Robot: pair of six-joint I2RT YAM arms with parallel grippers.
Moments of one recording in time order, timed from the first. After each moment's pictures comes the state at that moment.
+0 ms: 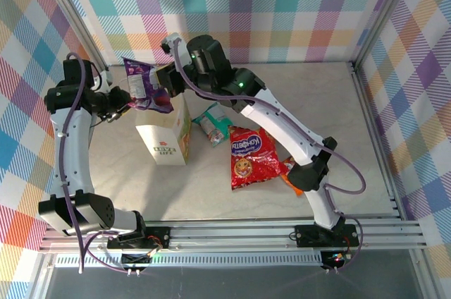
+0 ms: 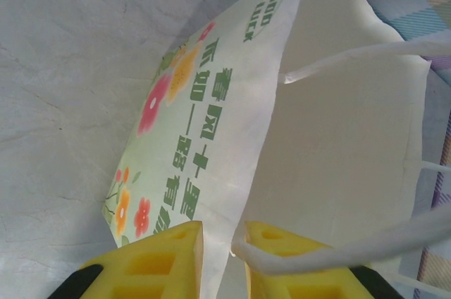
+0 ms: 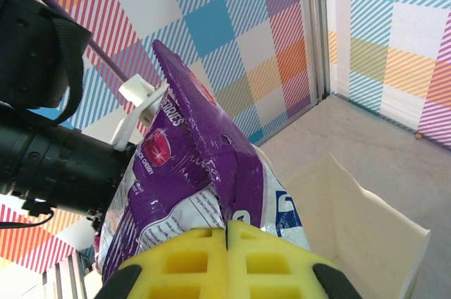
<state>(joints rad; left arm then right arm) 0.22 1.38 1.62 -1.24 0.40 -0.39 0.95 2.10 2.52 -0.70 -0.15 0.23</state>
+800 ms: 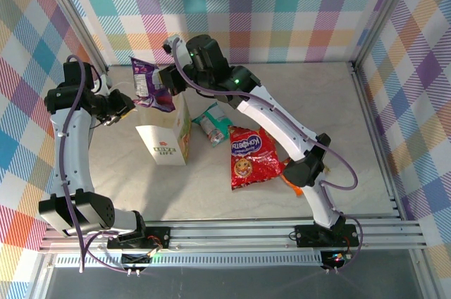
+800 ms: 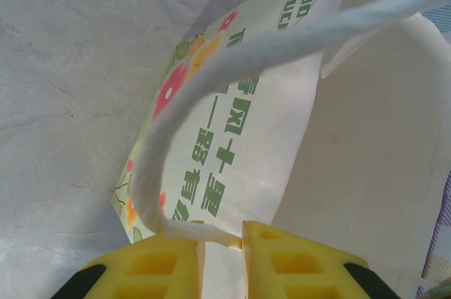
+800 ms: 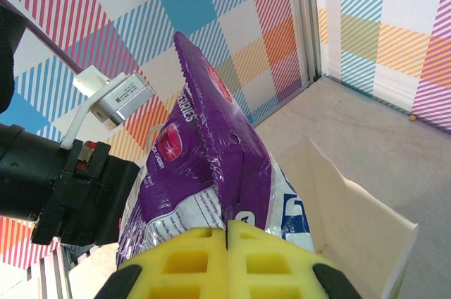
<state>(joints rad) 0.23 1.38 1.60 -1.26 0.39 -0.39 0.92 2.15 2.54 -0.71 -0.18 0.23</state>
